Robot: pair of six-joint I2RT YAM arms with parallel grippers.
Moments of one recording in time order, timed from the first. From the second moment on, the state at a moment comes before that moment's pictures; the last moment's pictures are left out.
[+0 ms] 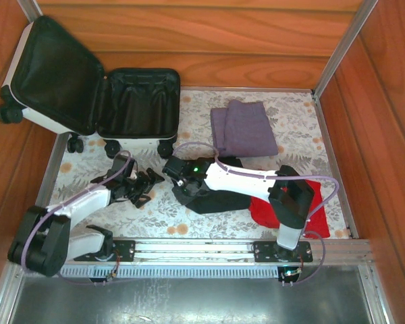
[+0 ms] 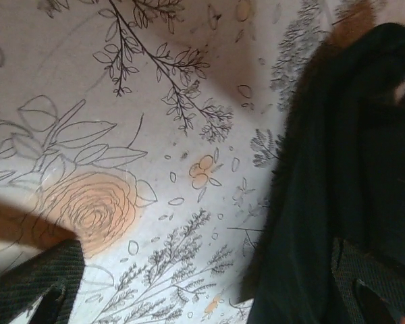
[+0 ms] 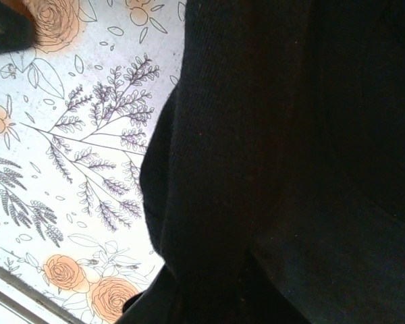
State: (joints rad) left arm -0.37 1.22 0.43 -0.22 0.48 -1.19; right arm 1.14 1.80 1.33 -0.82 0.03 0.42
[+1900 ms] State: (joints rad) left arm -0.58 1.57 1.02 -0.33 0.36 -1.06; right arm 1.07 1.20 1.12 -0.85 0.39 0.49
